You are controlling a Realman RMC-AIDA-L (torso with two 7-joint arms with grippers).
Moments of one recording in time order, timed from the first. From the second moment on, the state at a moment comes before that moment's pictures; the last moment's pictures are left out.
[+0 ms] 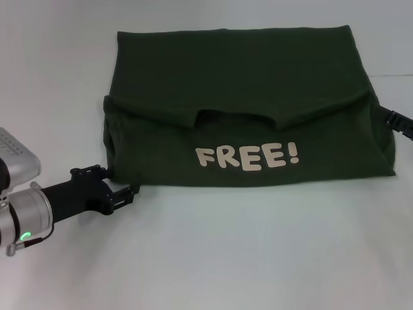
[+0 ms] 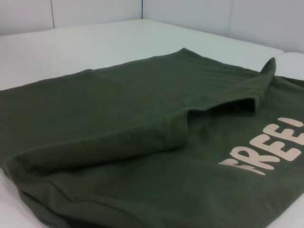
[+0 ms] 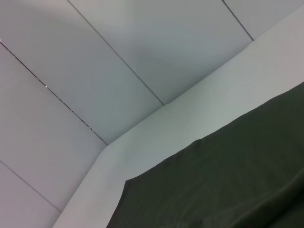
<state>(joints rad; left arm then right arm) -0.53 -2.17 0.58 0.54 2.05 1.06 -1.16 0.45 2.03 -0.36 -0.52 -1.85 -1.28 1.76</state>
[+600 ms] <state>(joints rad) -0.54 -2.17 0.58 0.55 2.06 1.02 -1.21 0.45 2.03 -0.36 -0.52 -1.85 -1.28 1.76</state>
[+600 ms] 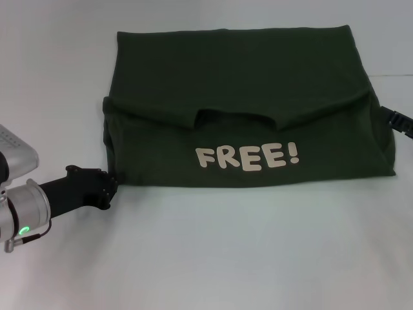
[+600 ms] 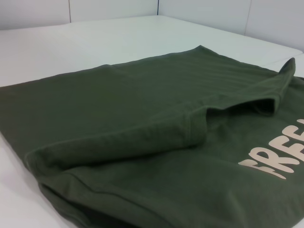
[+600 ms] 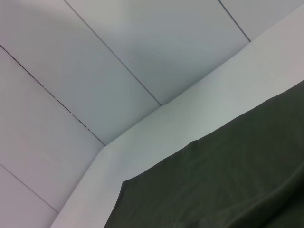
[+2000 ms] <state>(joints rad) -0.53 -2.16 0.58 0.61 2.07 1.13 -1.29 0.54 1.97 -0.55 -0.59 -2.17 -1.03 2.15</state>
